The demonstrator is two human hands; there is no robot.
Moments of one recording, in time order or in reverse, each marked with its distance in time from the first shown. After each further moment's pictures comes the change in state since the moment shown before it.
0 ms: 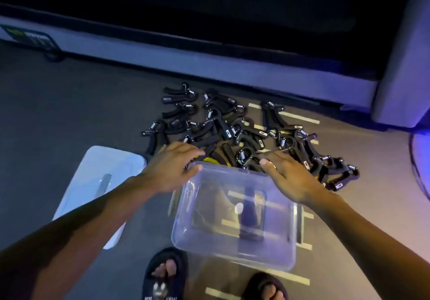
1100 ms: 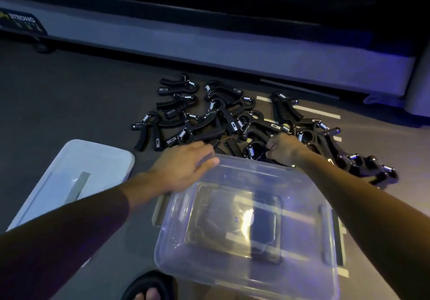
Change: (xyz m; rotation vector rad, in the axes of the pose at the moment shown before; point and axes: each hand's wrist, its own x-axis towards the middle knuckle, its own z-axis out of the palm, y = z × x) left_hand 0.038 -0.019 0.097 0.102 0.056 0.072; right_hand 0.126 0.094 0.085 -0.154 -0.068 0.339
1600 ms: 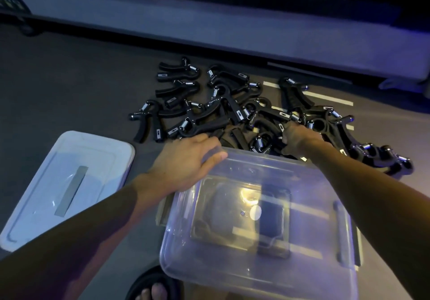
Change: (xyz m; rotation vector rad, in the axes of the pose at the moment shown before) left_hand -0.003 0.001 0.001 -0.018 0.061 -0.030; right_hand 0.029 0.014 0.011 -0.234 -0.009 0.154
